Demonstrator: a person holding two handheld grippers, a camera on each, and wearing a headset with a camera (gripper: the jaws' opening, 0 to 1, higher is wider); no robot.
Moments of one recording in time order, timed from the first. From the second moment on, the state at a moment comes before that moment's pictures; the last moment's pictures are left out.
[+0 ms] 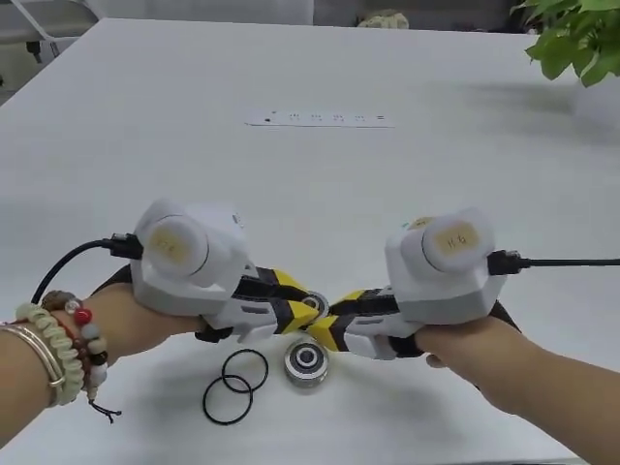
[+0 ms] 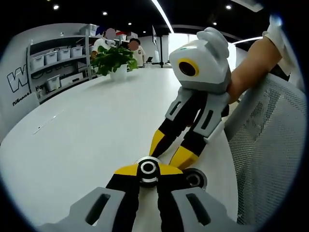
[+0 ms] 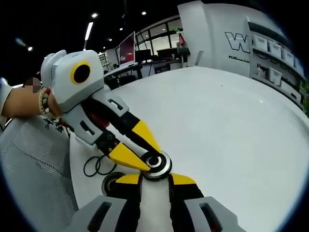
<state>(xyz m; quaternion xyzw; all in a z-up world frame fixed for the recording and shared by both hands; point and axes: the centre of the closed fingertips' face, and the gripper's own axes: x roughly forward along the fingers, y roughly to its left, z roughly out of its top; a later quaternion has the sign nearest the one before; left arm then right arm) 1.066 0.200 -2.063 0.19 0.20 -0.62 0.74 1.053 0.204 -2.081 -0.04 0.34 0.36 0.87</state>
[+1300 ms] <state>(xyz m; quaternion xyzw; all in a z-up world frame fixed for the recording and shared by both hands) 1.066 0.201 -2.061 0.18 0.18 -0.63 0.73 1.066 0.205 -2.081 -0.11 0.36 0.44 0.82</state>
